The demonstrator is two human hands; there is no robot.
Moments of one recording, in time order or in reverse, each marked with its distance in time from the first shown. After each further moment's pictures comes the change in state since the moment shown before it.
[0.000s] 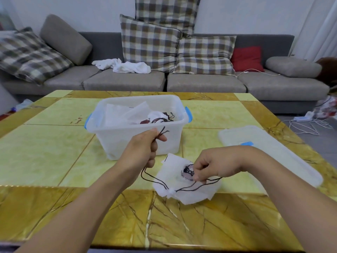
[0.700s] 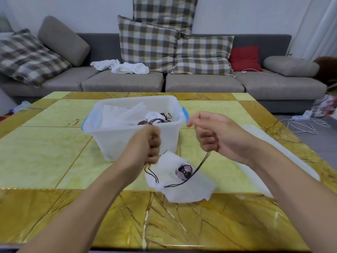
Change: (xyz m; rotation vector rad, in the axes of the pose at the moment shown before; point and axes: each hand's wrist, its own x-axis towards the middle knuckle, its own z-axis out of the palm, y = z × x) left_hand -0.004 0.020 0.014 -0.181 -0.061 -0.071; right_hand -0.017 -0.010 -0.014 1.048 0.479 -0.385
